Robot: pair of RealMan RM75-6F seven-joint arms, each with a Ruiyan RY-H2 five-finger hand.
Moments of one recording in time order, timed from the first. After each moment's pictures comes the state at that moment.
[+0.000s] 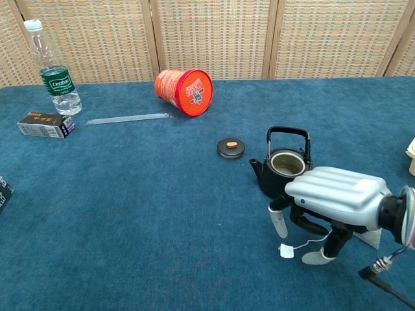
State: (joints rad) left arm -0.15 -1.15 -0.08 -1.56 1.48 1.47 0.15; right arm 0.59 -1.54 0.01 -1.57 -1.44 0.90 -0.37
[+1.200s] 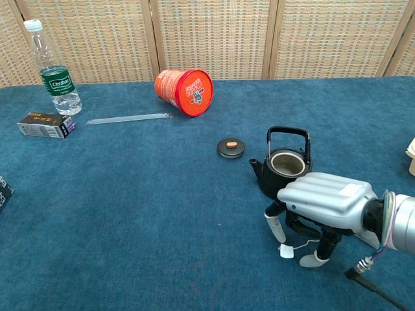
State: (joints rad) left arm -0.14 -1.16 -0.07 -1.51 1.47 1.47 0.10; right arm 0.63 -1.58 0.01 -1.54 -1.35 0.87 -0.44
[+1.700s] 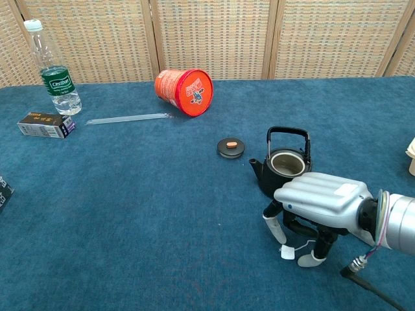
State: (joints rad) left arm -0.14 -1.17 -0.07 -1.50 1.46 1.47 0.09; right arm 0.64 -1.59 0.02 -1.53 -1.33 0.87 -0.45
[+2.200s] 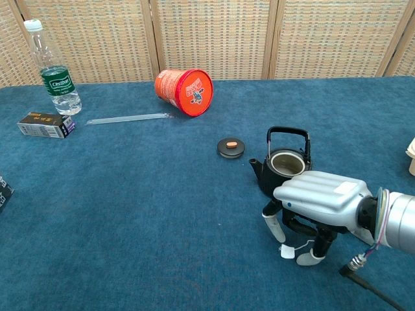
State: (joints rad) left arm -0.14 -1.17 -0.07 -1.50 1.46 1.47 0.09; right arm 0.64 -1.59 0.01 -1.54 -1.32 0.87 -0.44
